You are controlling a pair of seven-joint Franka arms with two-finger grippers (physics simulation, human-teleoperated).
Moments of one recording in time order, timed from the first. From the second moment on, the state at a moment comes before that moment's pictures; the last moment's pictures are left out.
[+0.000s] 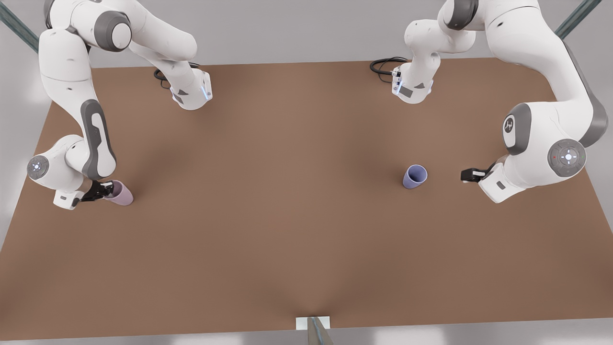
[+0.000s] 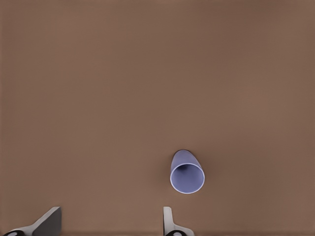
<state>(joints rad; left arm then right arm) -0.15 0.34 0.12 -1.35 0.03 1.46 0.14 -0.19 0.38 -0.24 -2.11 0.10 2.43 -0.95</state>
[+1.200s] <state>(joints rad) -0.15 0.13 0.09 -2.29 -0.06 2.34 0.15 0.86 1.09 -0.07 -0.88 0.10 2.01 0.60</state>
